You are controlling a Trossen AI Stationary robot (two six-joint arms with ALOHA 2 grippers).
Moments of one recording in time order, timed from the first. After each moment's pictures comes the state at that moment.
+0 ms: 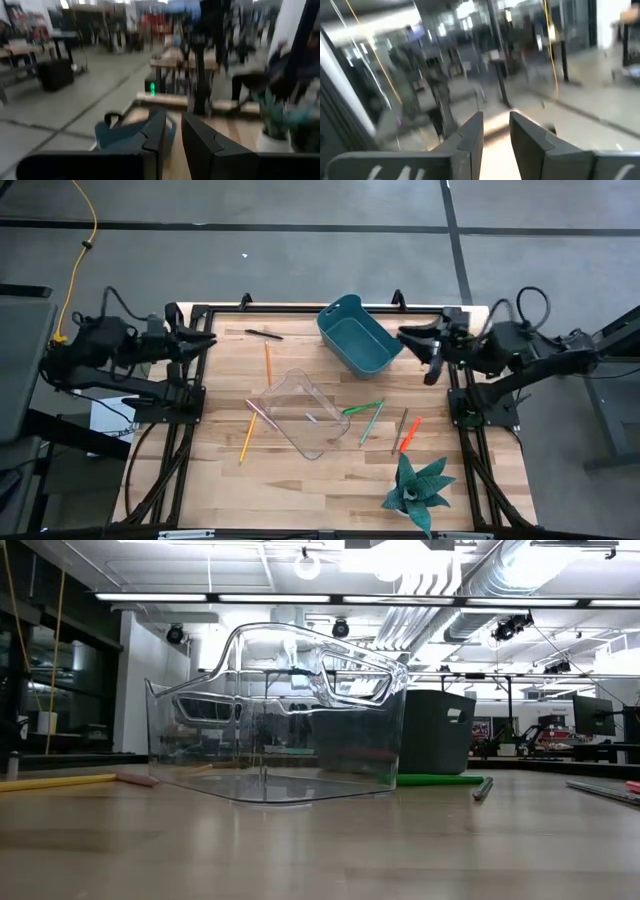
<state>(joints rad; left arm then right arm) 0.05 0.48 1.00 -0.61 -0.30 0.00 0.24 0.90 1.18 -0.29 0.57 0.25</state>
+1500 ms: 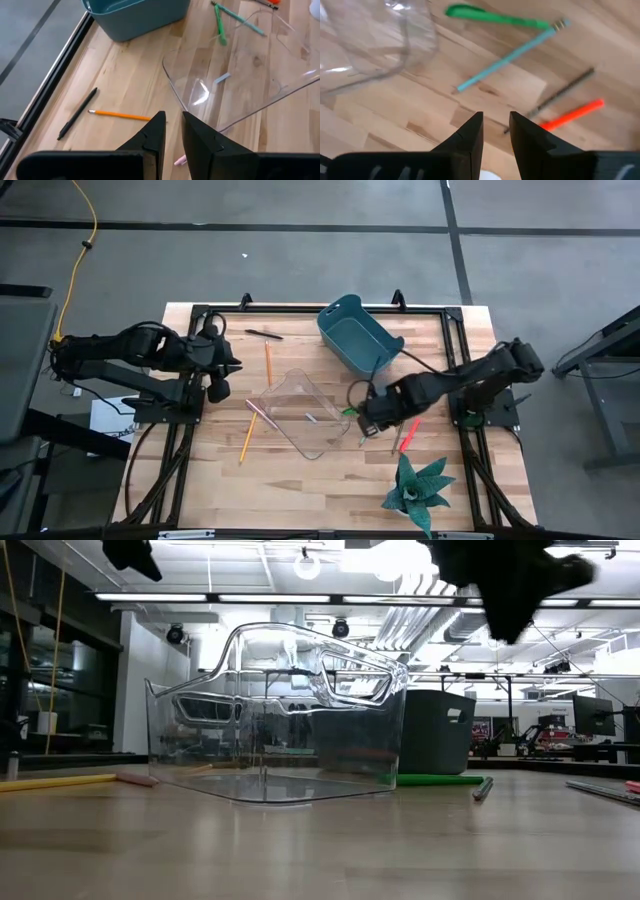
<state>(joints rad) 0.05 0.87 1.11 -1.12 -0.31 -0.23 0.30 1.59 1.35 -1.19 0.05 1.41</state>
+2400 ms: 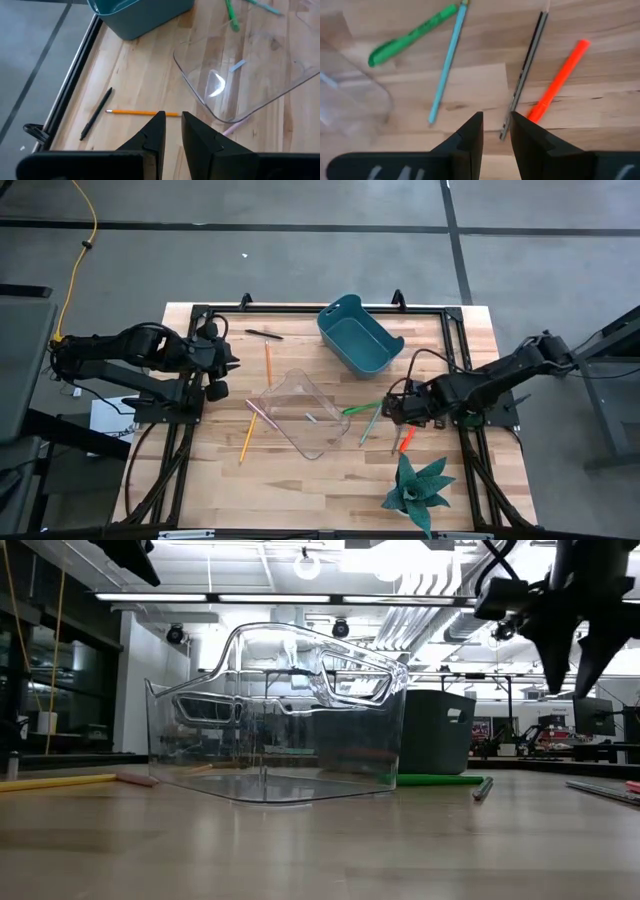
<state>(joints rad) 0.05 0.88 1.11 -1.15 -0.35 -0.13 0.31 1.28 0.88 -0.93 0.05 2.04</state>
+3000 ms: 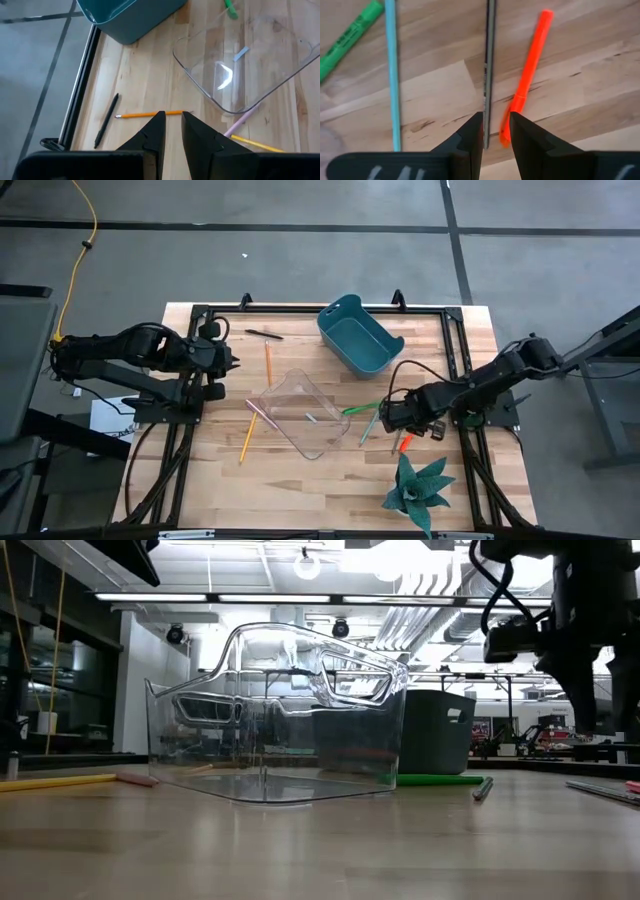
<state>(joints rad) 0.05 0.88 1.11 -1.16 -0.36 0.02 0.33 1.43 0.88 -0.95 -0.05 2.25</state>
